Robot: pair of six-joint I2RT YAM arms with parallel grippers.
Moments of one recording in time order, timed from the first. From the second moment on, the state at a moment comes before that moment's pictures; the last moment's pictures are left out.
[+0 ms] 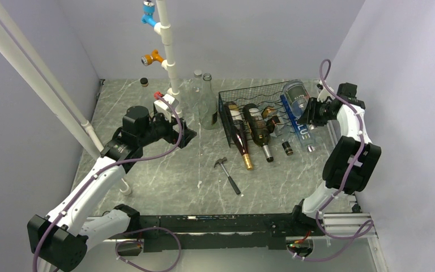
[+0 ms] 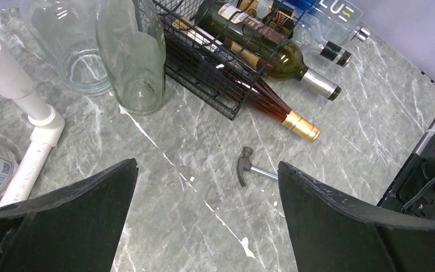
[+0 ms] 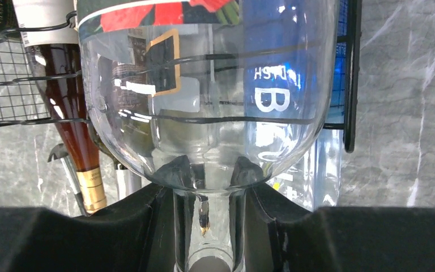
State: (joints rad) left arm -0.44 1.01 0.91 -0.21 0.36 -0.09; right arm -0.36 1.70 1.40 -0.77 -0.60 -0.21
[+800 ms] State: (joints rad) left arm -0.44 1.01 0.92 -0.21 0.36 -0.08; right arm -0.38 1.63 1.40 -0.82 -0.75 -0.16
